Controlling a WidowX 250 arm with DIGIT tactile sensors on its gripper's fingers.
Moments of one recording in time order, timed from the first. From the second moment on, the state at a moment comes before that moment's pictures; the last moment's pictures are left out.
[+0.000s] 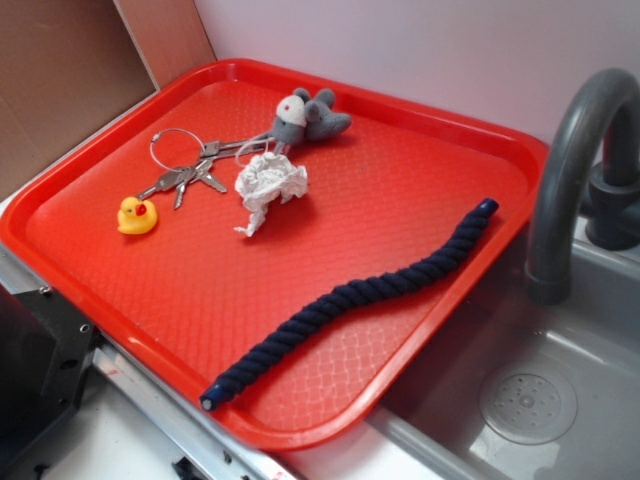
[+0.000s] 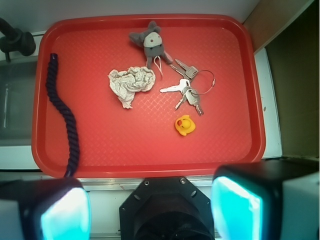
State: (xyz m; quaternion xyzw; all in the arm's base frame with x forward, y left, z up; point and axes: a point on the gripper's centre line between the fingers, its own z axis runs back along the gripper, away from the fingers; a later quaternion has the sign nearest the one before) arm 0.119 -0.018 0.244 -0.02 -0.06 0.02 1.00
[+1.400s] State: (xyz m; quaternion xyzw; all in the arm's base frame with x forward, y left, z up) arm 0.170 -0.119 0.152 -0.04 -0.08 0.07 0.99
